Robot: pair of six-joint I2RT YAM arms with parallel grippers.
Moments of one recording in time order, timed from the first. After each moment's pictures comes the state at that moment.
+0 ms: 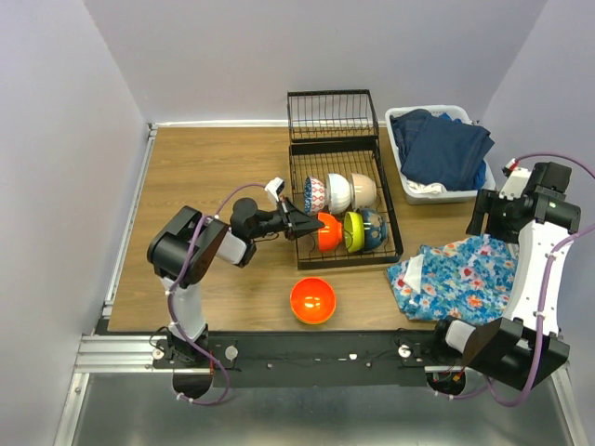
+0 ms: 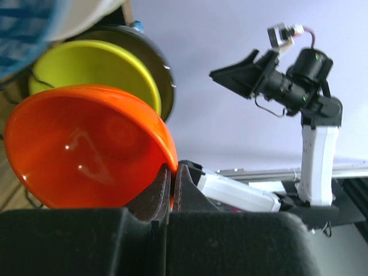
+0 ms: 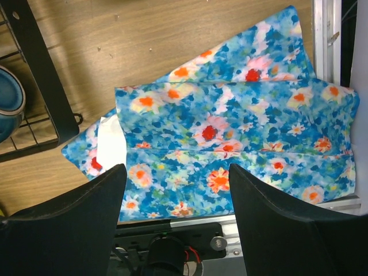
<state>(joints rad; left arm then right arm) -0.47 1.87 0.63 1.30 0.82 -1.51 -0.46 1.16 1.24 -1.11 -0.19 -0.21</state>
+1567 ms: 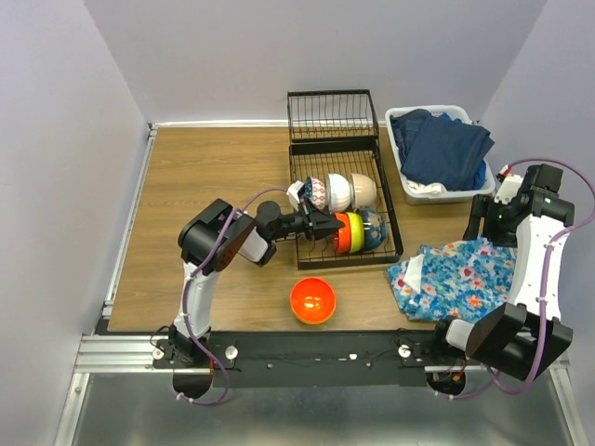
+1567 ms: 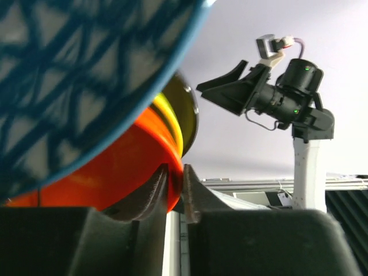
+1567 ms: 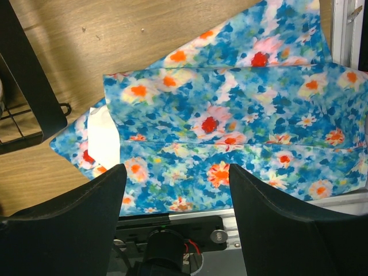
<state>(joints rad) -0.59 2.12 0.80 1.41 0.71 -1.64 -0.46 1.21 1.19 -1.11 -0.17 -0.22</state>
